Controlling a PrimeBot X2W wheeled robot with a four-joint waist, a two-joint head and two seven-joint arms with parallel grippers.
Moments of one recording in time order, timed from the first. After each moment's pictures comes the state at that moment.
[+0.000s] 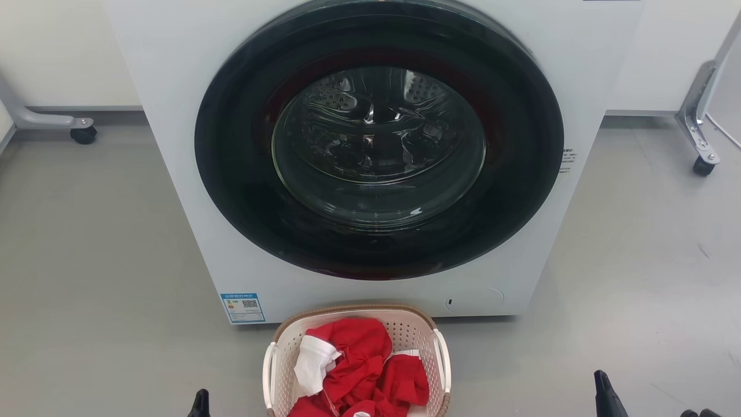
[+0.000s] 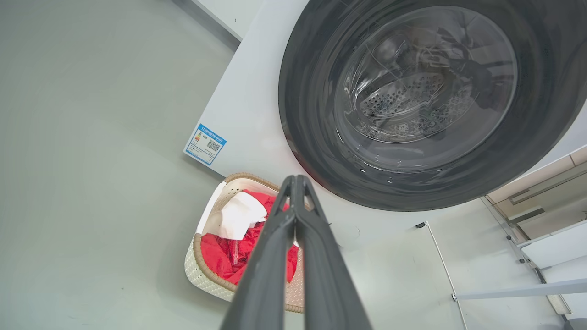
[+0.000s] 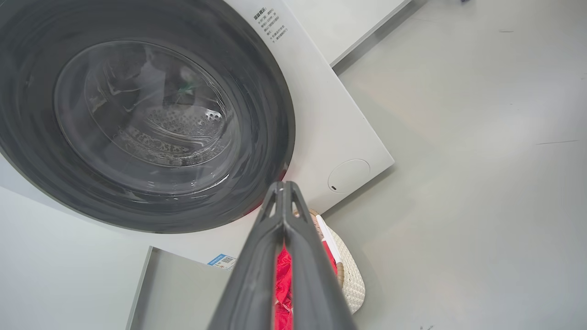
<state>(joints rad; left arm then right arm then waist) 0.06 0.07 -0.10 0.21 -0.86 0.03 -0.10 0.04 -0.06 0.12 0.18 0.82 -0.03 -0.10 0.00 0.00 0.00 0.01</state>
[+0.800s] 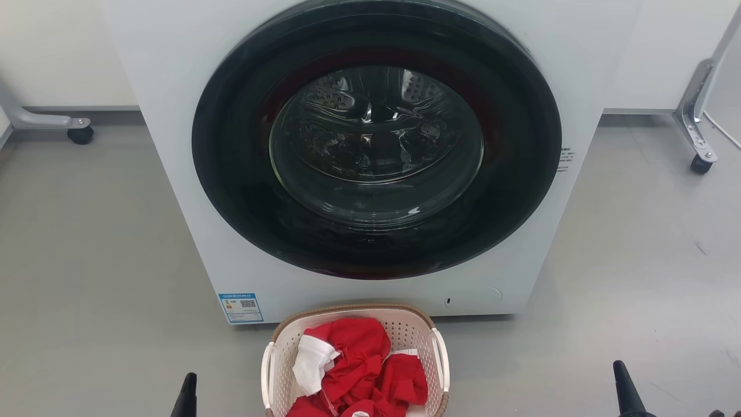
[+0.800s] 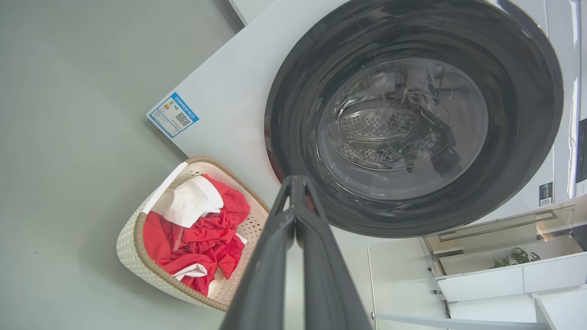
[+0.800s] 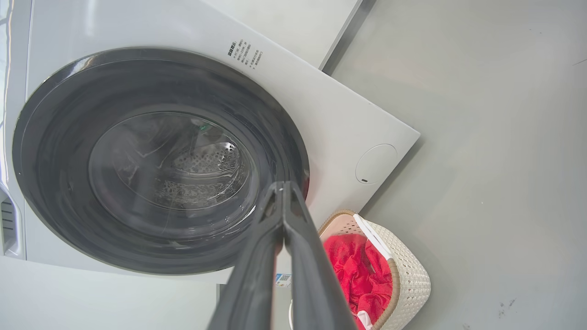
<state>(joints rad) 0.01 0.06 -0.03 0.24 -1.14 -0.03 -0.01 -0.01 -0.06 0.02 0.23 1.12 0.03 -0.02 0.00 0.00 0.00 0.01</state>
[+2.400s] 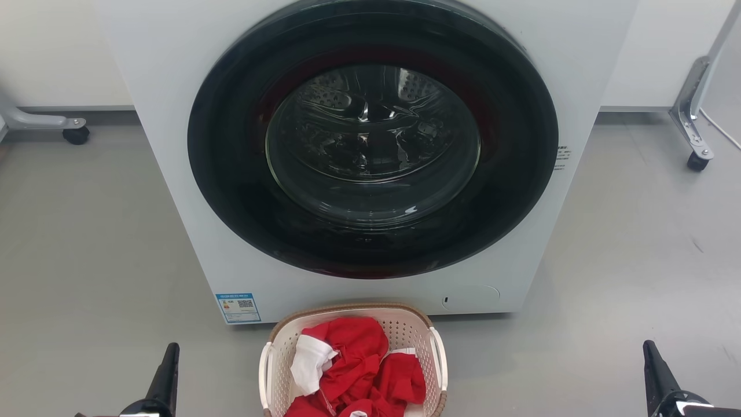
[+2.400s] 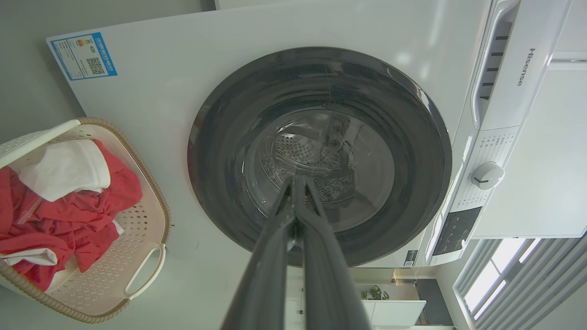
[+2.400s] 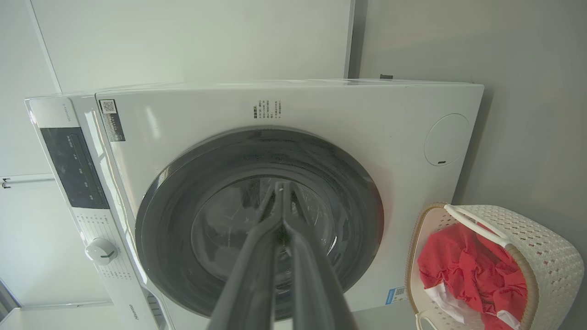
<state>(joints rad) -0.08 0.04 0.09 0.29 -1.60 -0.12 0.11 -0.09 -0.04 -0.13 0.30 1.60 0.12 0.11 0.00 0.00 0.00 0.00</state>
